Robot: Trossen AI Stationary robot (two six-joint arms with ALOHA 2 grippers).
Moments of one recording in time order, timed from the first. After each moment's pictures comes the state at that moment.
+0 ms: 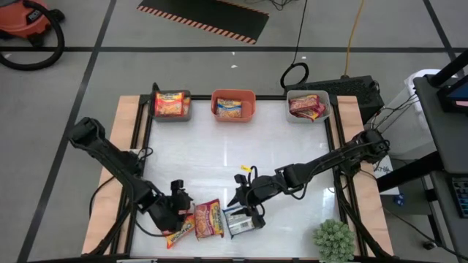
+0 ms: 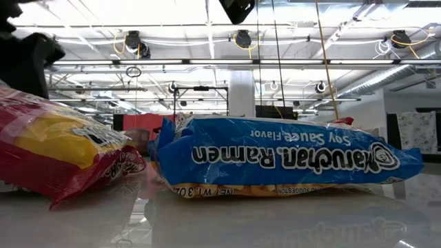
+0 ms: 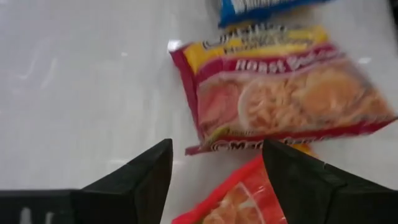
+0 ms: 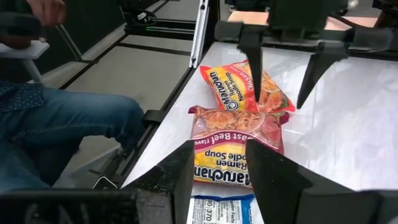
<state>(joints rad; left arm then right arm) -0.78 1.44 0.79 -0.43 -0.42 -0.72 0.35 1.71 1.18 0.07 -0.11 0.12</state>
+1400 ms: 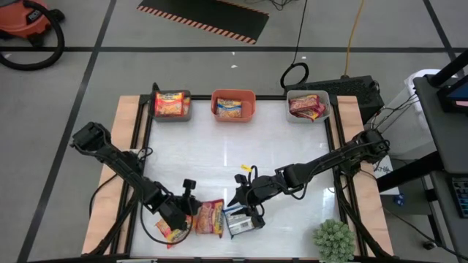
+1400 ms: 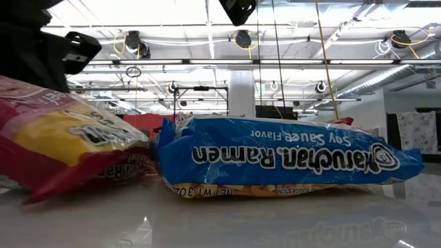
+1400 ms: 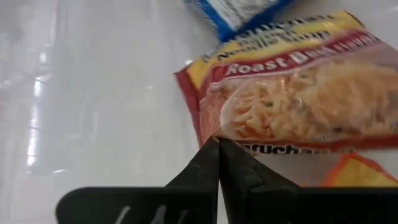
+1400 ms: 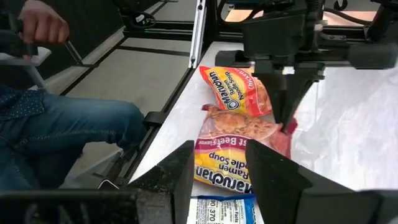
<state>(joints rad) -0.72 1.54 0.79 -0.27 -0.47 -0.29 0.35 1.71 1.18 0.07 -0.11 0.15</state>
